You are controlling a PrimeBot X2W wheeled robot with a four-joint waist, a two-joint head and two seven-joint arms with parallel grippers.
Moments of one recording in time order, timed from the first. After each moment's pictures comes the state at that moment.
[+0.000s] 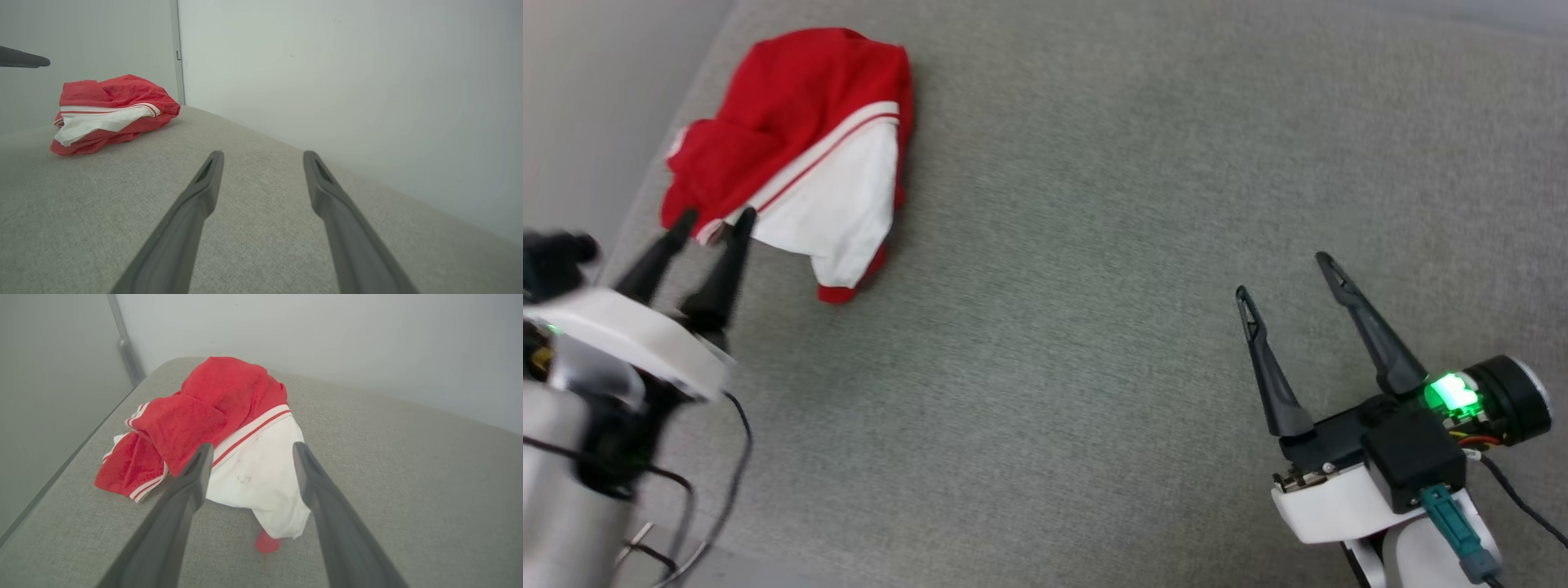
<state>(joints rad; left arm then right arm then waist) -0.42 0.53 -0.18 0.23 -0.81 -0.13 0.00 -0.12 -0.05 0.15 -0.13 -0.22 0.13 -0.26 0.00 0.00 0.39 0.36</state>
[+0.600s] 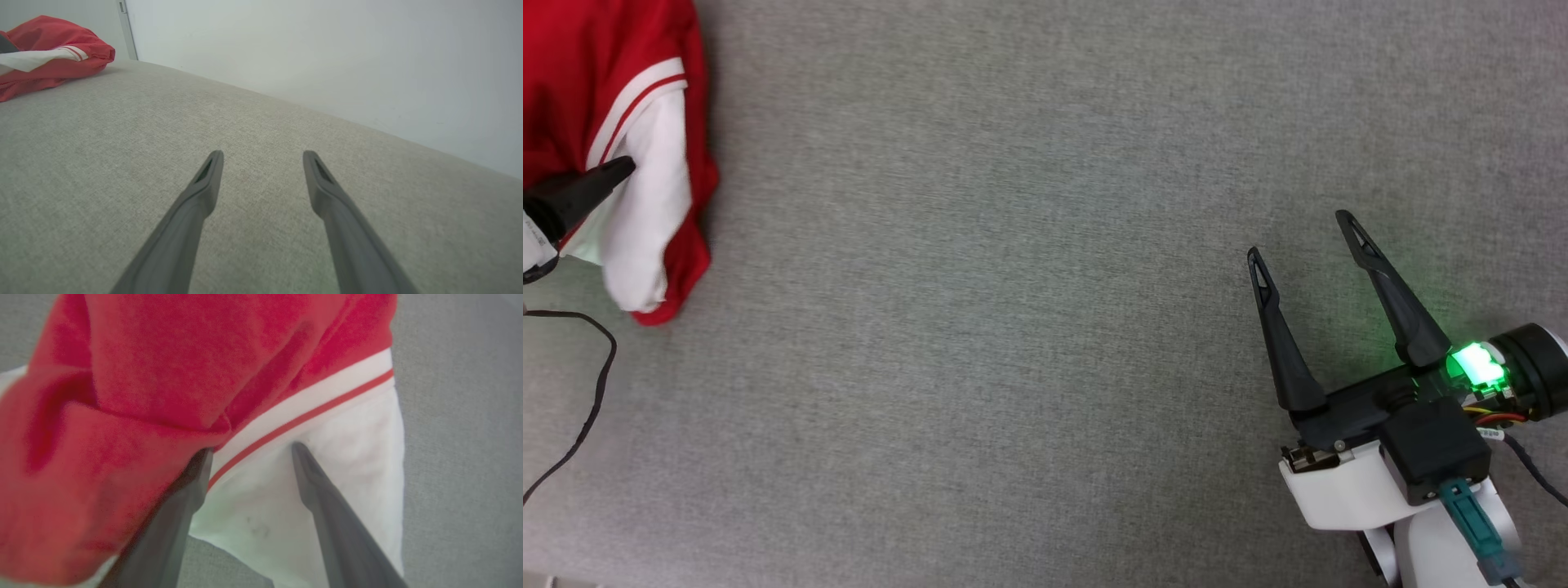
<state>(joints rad) -0.77 0.82 -0.31 0.46 -1.25 -0.13 0.60 -0.17 -0.05 0.15 -0.19 -0.26 0.13 -0.26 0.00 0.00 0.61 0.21</state>
